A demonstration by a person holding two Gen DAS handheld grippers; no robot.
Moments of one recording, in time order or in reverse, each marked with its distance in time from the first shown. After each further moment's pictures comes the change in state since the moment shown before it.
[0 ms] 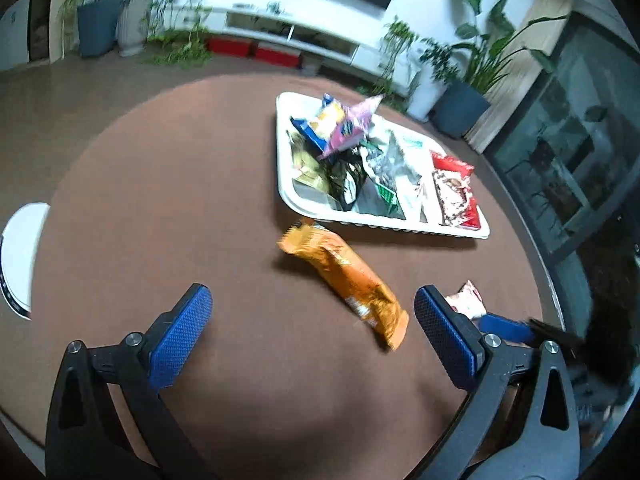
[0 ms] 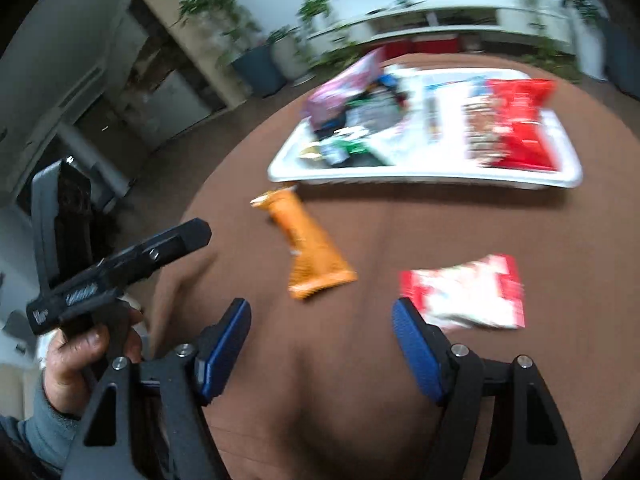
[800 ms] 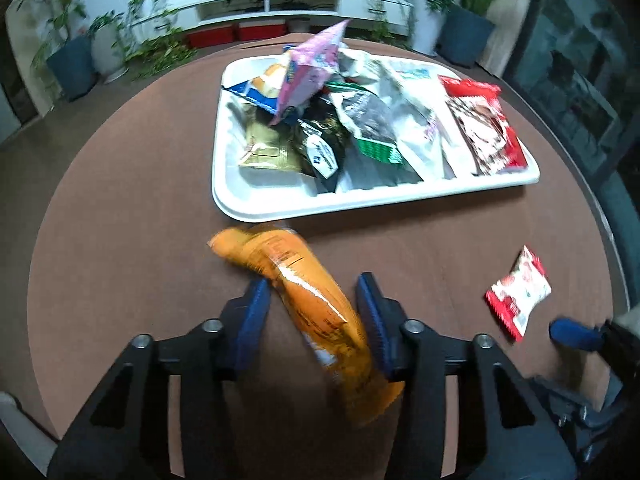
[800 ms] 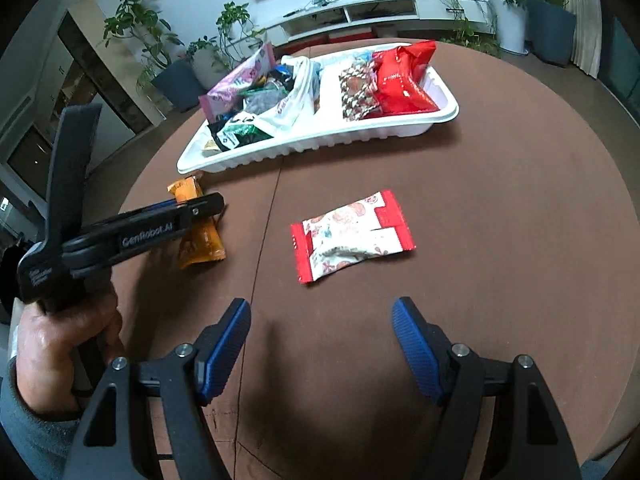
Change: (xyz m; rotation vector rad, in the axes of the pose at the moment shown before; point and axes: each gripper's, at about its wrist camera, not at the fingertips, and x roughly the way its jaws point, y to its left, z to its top) left arm 0.076 -0.052 0.012 0.267 0.131 0.156; right arm -0.013 -0.025 -0.027 0.143 0.018 -0.225
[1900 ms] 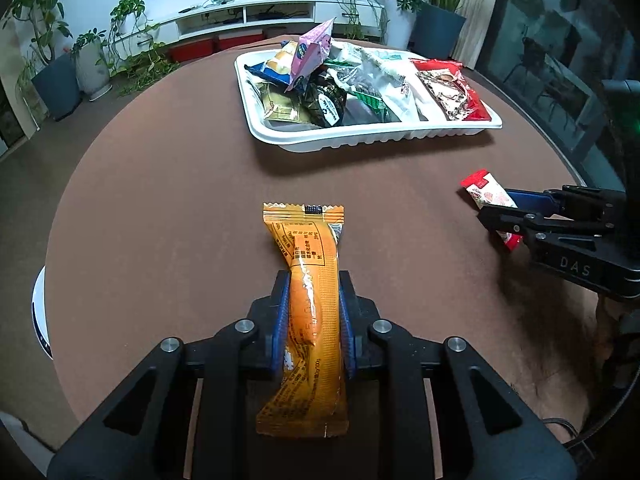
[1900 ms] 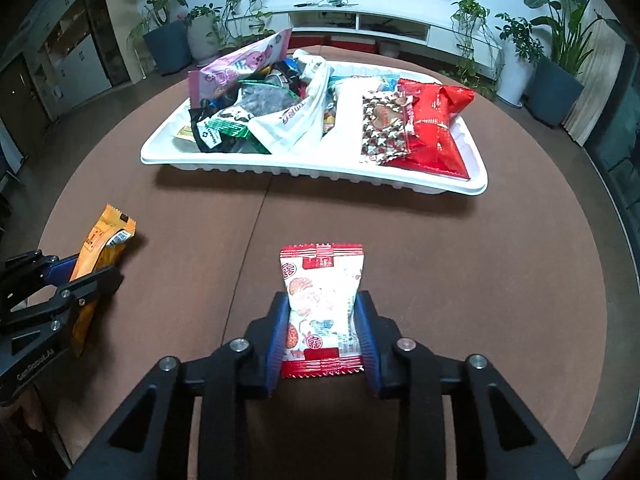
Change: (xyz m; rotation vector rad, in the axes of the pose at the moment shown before) left arm -0.045 0.023 -0.070 0.054 -0.041 -0.038; right arm 0.025 0.027 0.028 -0.194 0.010 -0.205
